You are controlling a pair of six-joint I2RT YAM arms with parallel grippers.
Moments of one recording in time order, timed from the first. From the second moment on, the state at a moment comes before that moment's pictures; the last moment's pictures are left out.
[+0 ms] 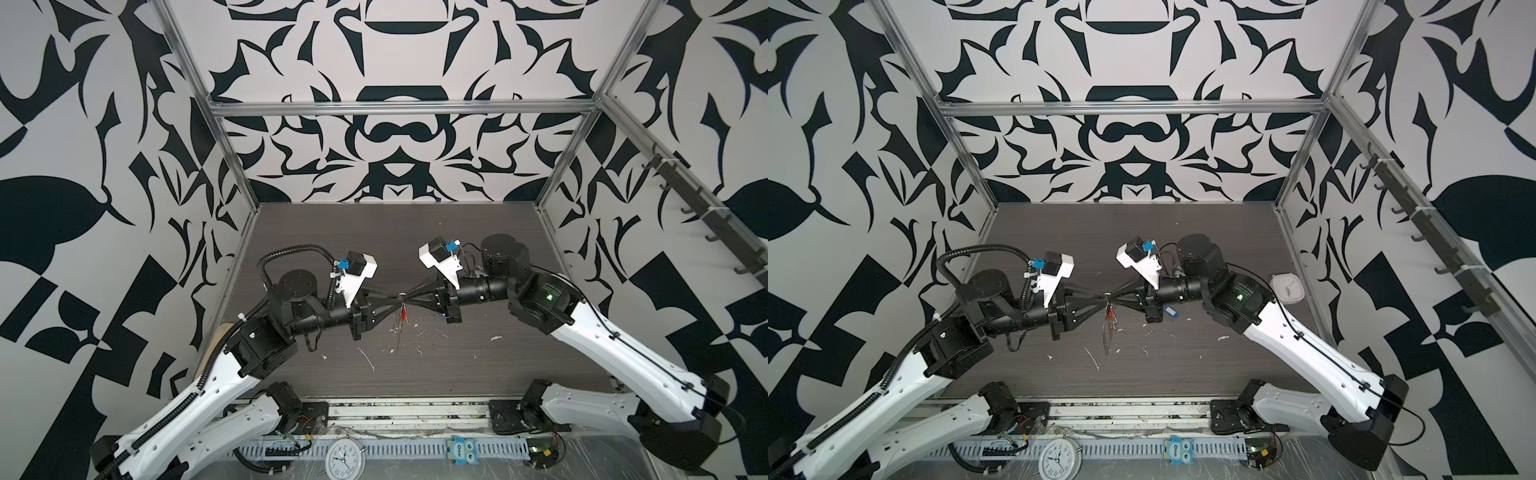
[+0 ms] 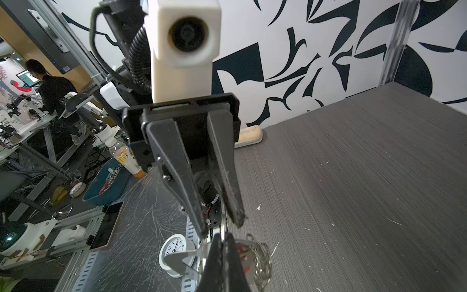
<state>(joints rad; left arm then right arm) -0.83 0.78 0.92 -0.28 0.52 -0.28 0.80 1.11 1.21 -0.43 -0.77 0.11</state>
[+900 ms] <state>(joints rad) -0.82 0.80 0.93 -0.24 0.56 -0.32 0.80 1.11 1.21 -0.41 -0.78 0.14</state>
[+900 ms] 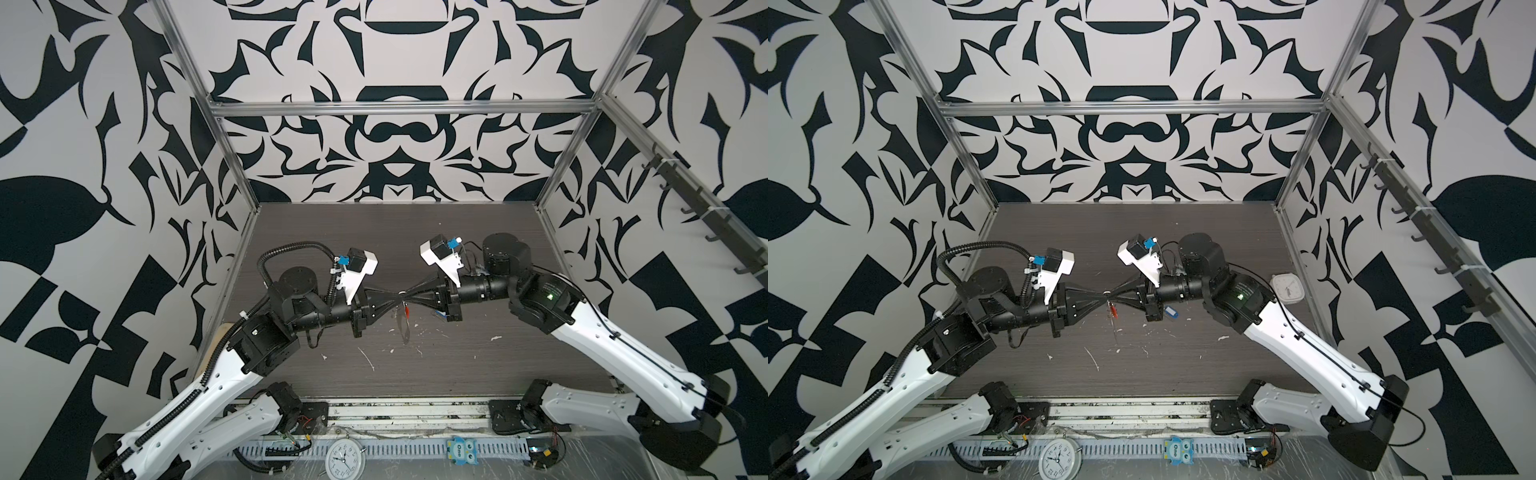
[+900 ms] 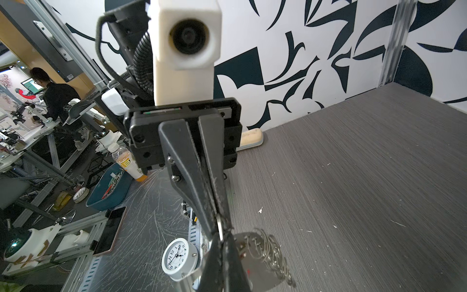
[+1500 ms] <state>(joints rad) -0.82 0.78 0.92 -0.21 0.55 -0.32 0.82 1.09 1.21 -0.39 -0.68 0.17</state>
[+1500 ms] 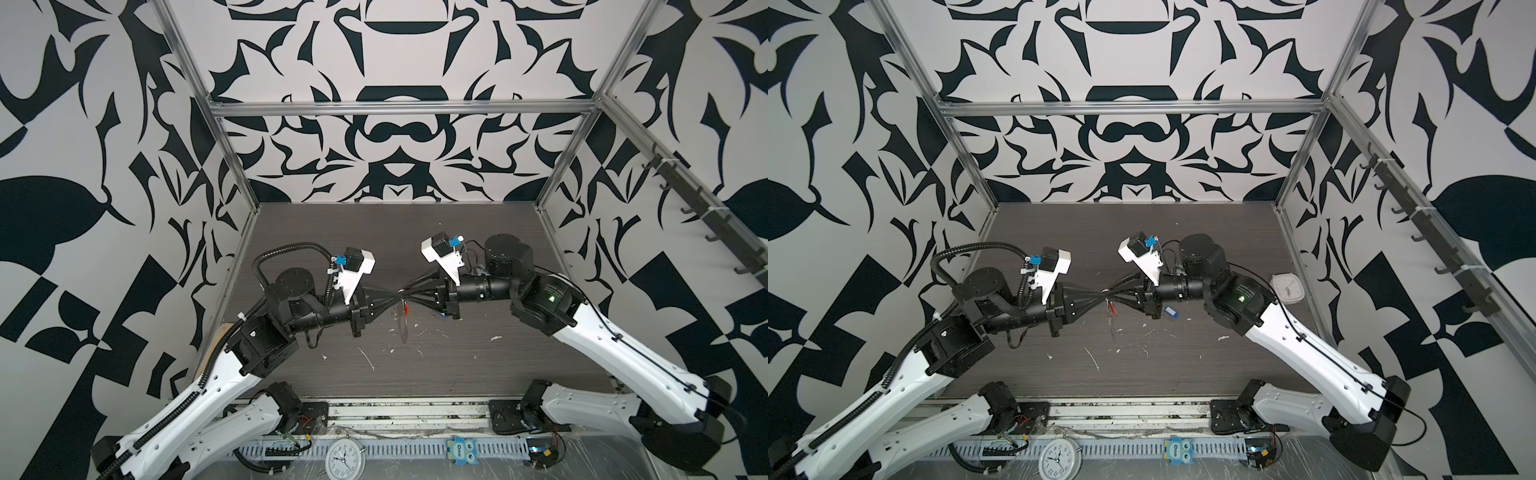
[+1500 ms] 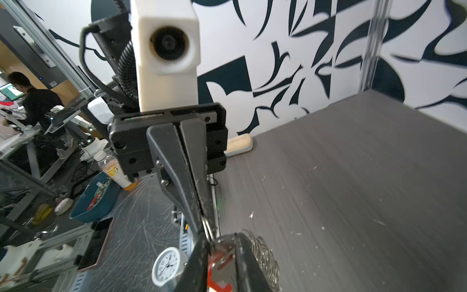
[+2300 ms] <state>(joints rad) -0.82 0.73 0.86 -0.13 0.51 -0.32 0.99 0.97 1.03 -0.28 -0.40 0.17</state>
